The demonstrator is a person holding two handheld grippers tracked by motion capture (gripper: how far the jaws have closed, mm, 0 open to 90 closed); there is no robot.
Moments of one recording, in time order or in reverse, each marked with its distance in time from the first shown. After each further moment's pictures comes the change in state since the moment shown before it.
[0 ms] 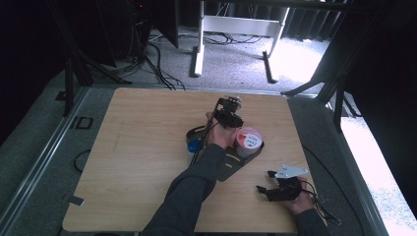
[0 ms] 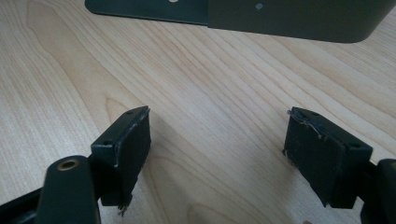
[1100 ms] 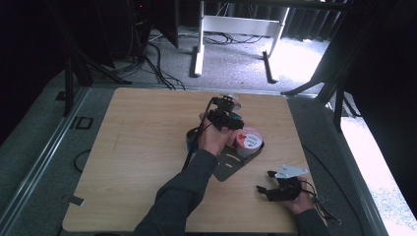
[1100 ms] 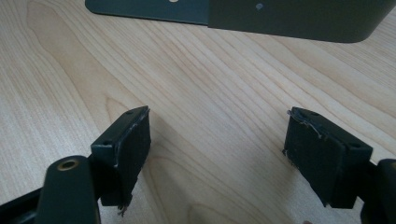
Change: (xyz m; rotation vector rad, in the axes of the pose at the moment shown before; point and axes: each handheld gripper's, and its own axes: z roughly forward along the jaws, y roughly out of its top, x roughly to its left) left arm 0.004 -0.011 -0.073 -0.108 -0.146 -0.023; right arm 0.000 0.000 0.000 -0.001 -0.001 -0.002
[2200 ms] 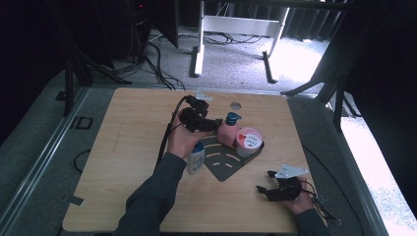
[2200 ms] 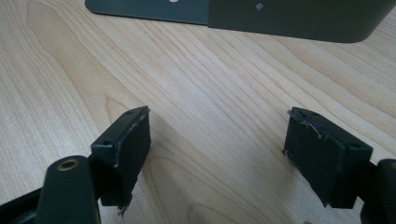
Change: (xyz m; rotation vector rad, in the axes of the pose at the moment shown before) left arm 0.047 -0.027 -0.058 -0.084 -0.062 0.106; right arm 0.000 0.000 0.000 0.000 0.001 0.002
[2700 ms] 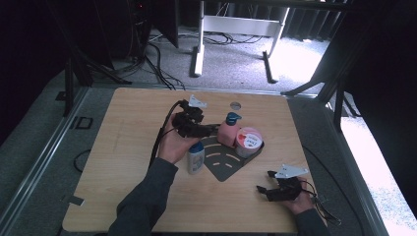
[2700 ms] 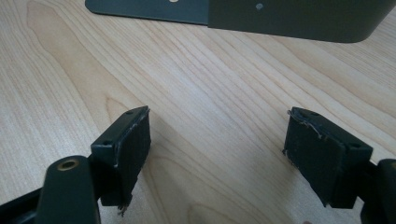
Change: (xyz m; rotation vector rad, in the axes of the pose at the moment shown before) left arm 0.003 -0.018 -0.016 0.014 -0.021 0.079; right arm 0.000 0.000 0.000 0.000 0.000 -0.001
